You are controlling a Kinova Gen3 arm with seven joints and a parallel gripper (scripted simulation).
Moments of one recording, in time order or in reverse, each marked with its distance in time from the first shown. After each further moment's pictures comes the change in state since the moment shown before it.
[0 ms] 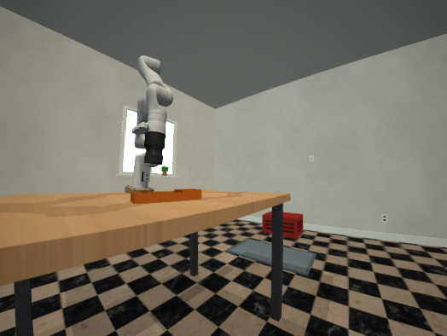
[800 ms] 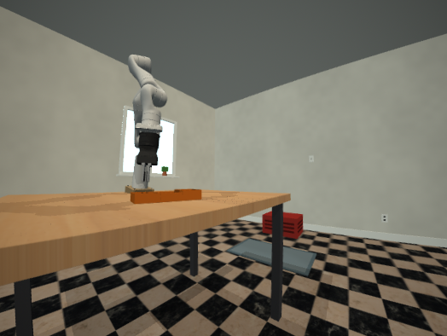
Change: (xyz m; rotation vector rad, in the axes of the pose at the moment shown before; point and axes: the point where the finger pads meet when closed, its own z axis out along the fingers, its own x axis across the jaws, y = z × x) arm -0.003 0.000 0.000 0.002 -0.011 -1.054
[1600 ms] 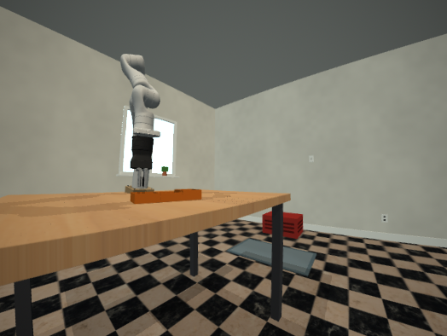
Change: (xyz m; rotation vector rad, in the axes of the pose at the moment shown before) arm 0.013 0.001 0.018 -0.036 -0.027 -0.295
